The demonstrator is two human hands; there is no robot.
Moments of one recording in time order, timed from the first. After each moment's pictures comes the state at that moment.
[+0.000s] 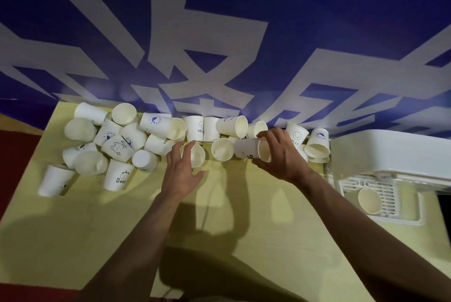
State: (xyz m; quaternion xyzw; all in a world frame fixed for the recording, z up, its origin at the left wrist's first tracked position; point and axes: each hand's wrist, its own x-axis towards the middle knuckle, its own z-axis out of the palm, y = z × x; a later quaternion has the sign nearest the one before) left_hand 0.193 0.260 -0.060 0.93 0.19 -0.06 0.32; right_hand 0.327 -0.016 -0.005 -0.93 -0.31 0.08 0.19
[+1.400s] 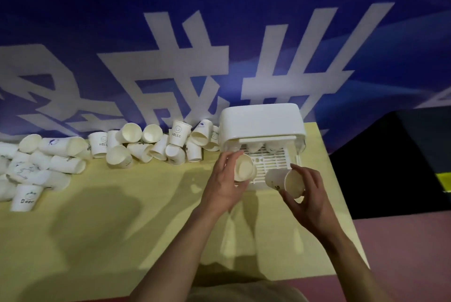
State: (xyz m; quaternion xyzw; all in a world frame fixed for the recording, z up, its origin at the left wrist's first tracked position) left_hand 0.210 -0.197 0.038 0.91 -0.03 0.01 0.42; right_hand 0.188 -0.449 0.043 -0.91 -0.08 -0.03 0.41
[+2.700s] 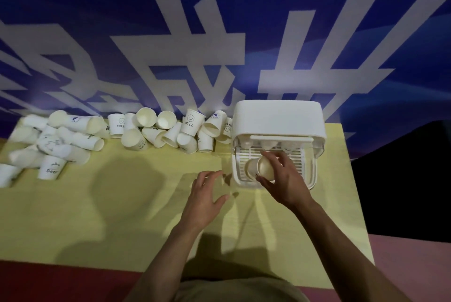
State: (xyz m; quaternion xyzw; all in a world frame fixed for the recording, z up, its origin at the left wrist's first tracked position) left_hand 0.159 -0.156 -0.015 0.92 0.11 -0.06 0.36; right_hand 0.264 -0.400 -0.012 -0.92 -0.21 0.07 0.32
